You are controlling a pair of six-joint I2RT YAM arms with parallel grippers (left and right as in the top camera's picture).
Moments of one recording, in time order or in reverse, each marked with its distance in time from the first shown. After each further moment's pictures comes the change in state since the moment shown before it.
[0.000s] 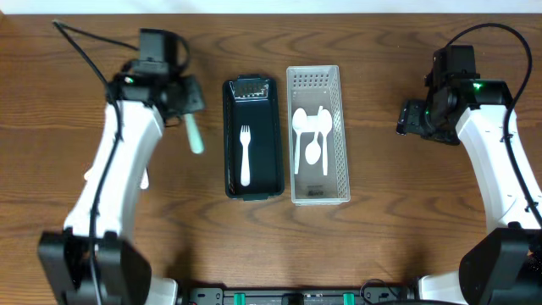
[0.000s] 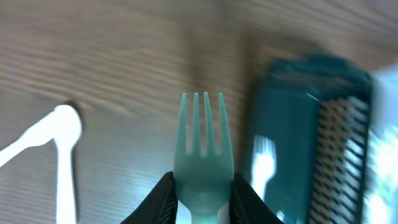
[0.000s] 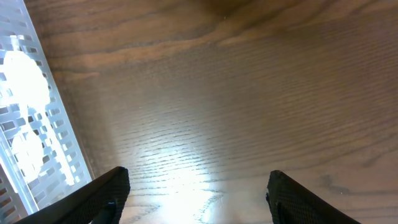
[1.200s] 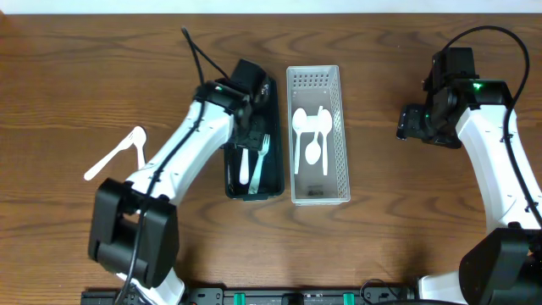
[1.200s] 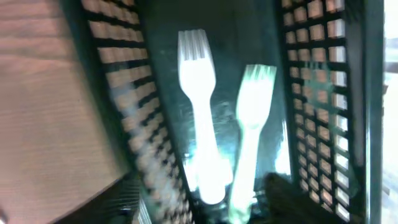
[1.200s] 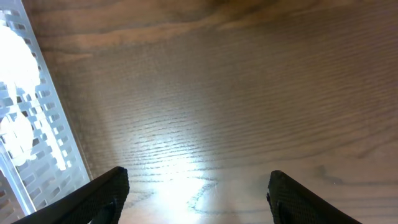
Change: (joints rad) left arm -0.260 0.182 -0.034 -0.085 0.004 0.086; right arm 0.000 0.000 0.000 -0.041 0.000 -0.033
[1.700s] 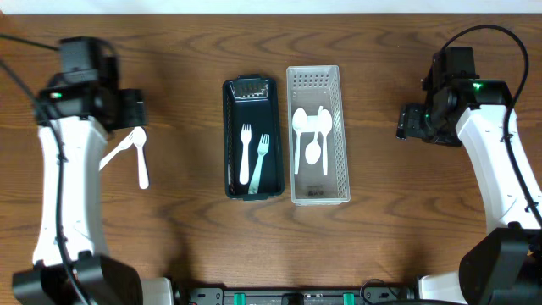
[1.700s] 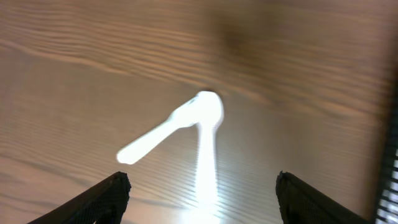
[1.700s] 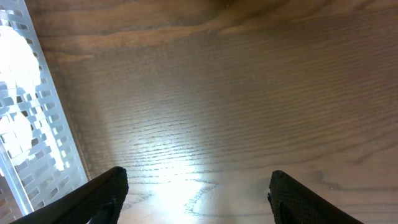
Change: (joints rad) left arm 0.616 -0.239 0.049 -0.019 -0.074 0.305; right arm 0.000 0.000 0.000 0.008 0.000 -0.021
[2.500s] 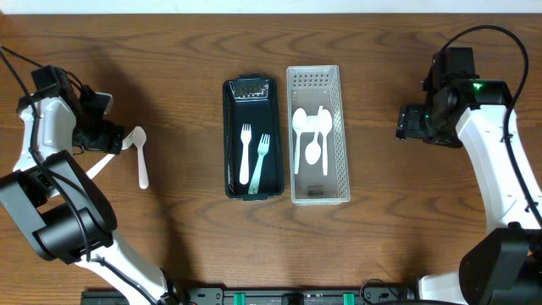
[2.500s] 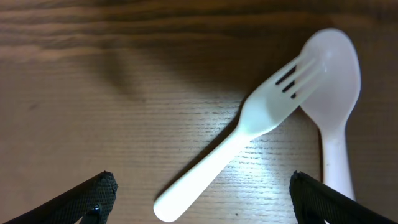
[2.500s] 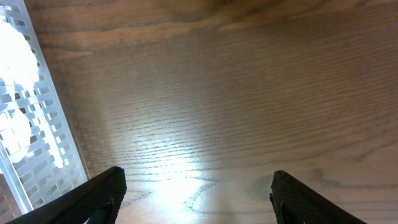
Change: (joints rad) left arm 0.249 0.425 0.000 0.115 0.089 0.537; right arm 0.000 0.000 0.000 -0.009 0.000 -0.001
